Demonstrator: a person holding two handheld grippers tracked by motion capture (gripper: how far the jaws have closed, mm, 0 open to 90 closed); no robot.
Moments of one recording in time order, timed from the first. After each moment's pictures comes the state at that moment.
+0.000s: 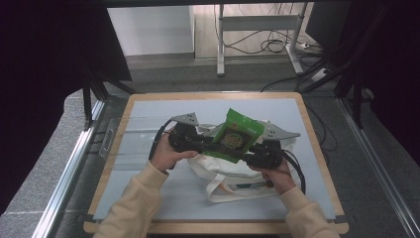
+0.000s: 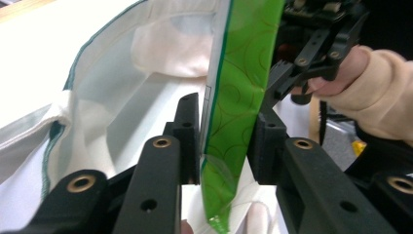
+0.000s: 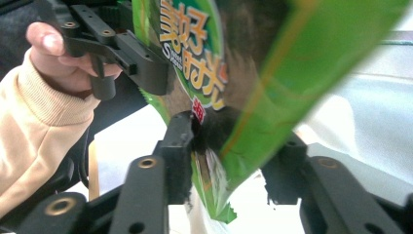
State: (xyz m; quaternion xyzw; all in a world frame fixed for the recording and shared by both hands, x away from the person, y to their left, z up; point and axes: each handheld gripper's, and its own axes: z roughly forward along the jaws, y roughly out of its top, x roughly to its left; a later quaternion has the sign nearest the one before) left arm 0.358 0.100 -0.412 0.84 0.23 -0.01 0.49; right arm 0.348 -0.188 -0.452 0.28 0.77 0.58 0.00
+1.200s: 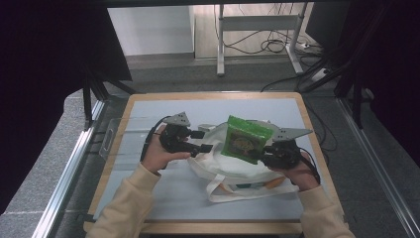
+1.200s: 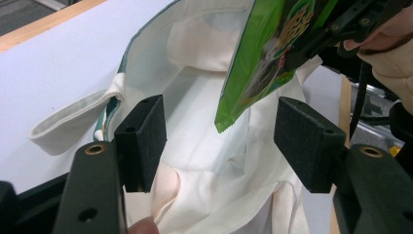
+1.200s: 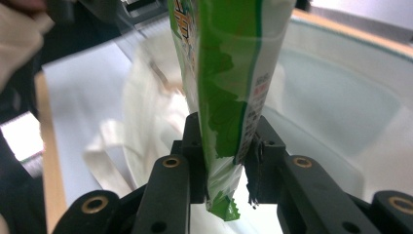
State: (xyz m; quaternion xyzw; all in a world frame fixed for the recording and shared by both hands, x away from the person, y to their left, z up) left arm 0.352 0.121 -0.407 0.84 0.25 0.04 0.48; right arm 0.340 -0.222 -0.424 0.26 0.84 0.47 0.08
